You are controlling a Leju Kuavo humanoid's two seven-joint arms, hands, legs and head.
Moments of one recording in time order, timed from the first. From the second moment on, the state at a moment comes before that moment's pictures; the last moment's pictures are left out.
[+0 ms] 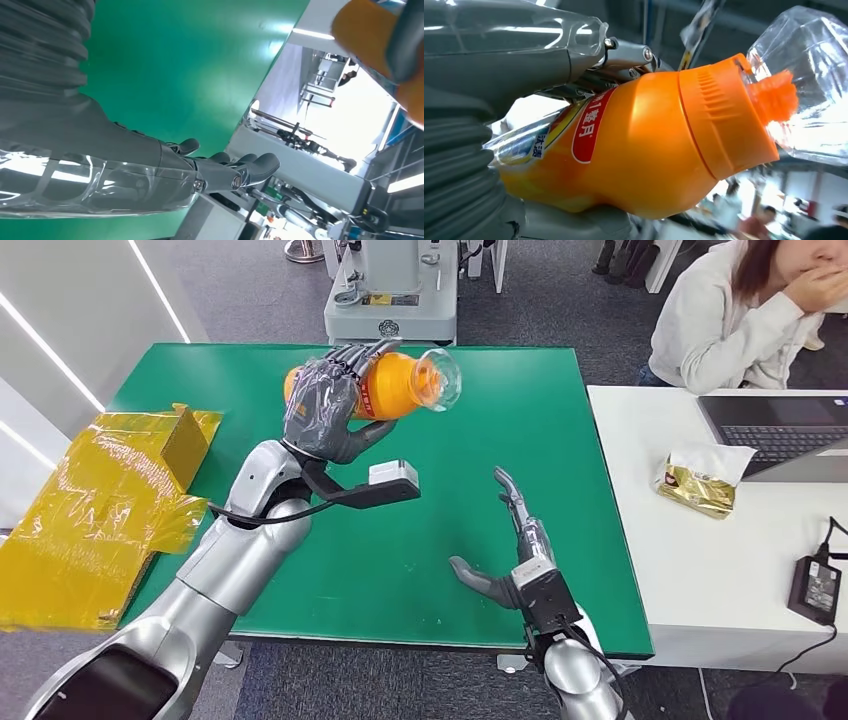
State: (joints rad) left arm -0.80 -0.06 -0.59 -0.83 -0.93 0.47 -0.36; right arm -0.16 0.04 0.39 -1.40 0.23 -0.10 -0.44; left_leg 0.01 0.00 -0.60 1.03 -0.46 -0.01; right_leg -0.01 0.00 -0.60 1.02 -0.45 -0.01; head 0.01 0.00
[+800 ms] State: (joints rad) left arm -0.73 0.14 -0.65 -0.54 -1.41 0.62 -0.08; right arm -0.13 -0.01 0.40 -1.49 0.23 -0.11 -0.45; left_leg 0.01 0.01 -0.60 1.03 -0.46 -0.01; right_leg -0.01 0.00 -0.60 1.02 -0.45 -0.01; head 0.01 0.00
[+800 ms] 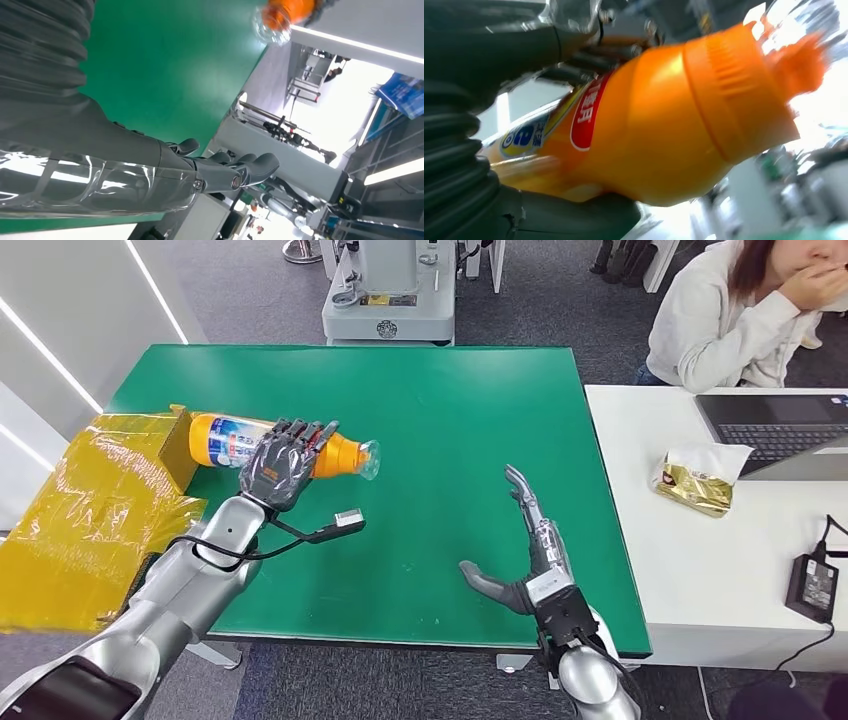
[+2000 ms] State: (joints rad) left arm -0.47 0.46 -0.28 -0.36 -1.48 0.65 0.07; right arm -0.06 -0.03 0.39 -1.58 0.27 -0.08 -0.47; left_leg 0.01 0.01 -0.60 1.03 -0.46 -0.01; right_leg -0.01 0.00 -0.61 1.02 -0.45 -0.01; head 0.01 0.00
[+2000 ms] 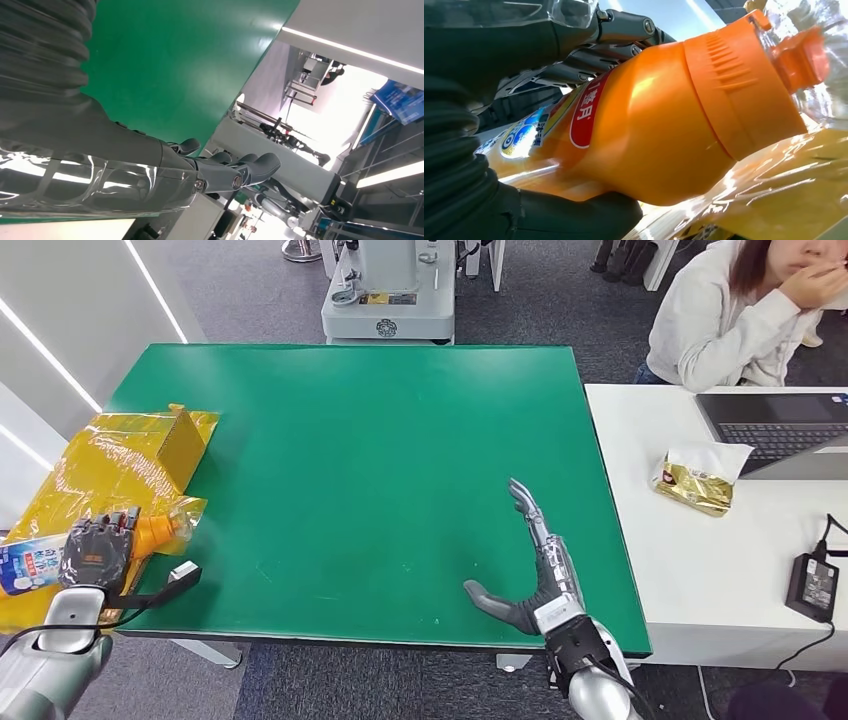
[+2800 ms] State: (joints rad) left arm -0.45 0.26 -0.16 -0.42 -1.46 0.70 -0.24; right arm -0.11 -0.02 0.42 -1.54 0.27 -0.05 -0.47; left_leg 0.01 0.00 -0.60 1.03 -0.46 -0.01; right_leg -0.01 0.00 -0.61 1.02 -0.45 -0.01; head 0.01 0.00
